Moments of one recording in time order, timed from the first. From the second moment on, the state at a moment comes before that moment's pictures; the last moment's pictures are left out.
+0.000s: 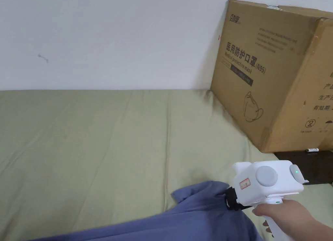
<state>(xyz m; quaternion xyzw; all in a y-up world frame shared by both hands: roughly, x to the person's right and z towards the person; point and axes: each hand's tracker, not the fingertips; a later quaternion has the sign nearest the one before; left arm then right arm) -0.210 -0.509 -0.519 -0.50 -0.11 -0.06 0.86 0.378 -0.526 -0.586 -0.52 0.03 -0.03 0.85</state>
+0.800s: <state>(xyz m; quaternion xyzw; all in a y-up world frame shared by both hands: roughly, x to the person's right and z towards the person) -0.223 -0.485 -0.412 -0.40 -0.16 -0.03 0.90 0.417 -0.485 -0.362 -0.42 -0.01 -0.17 0.89</state>
